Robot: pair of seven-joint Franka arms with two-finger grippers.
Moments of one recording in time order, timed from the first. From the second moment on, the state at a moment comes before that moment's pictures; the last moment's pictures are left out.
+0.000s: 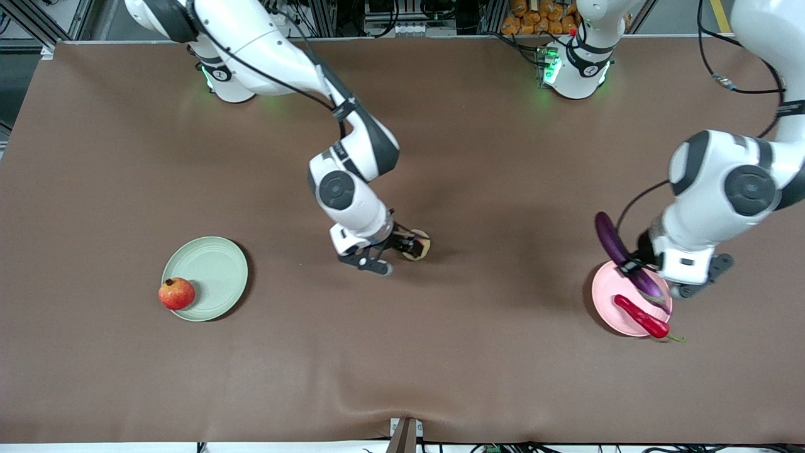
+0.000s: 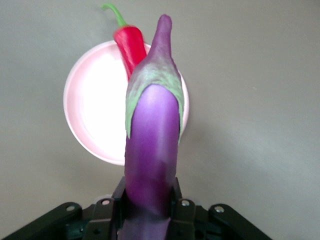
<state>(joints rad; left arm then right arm) 0.59 0.44 -0.71 -1.79 0.35 2.16 -0.81 0.73 0.78 -0.03 -1.45 0.30 2.41 0.82</state>
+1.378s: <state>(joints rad) 0.72 0.80 -0.65 -1.64 0.25 2.33 -0.95 0.60 0.78 -0.06 -1.28 0.16 2.13 0.78</state>
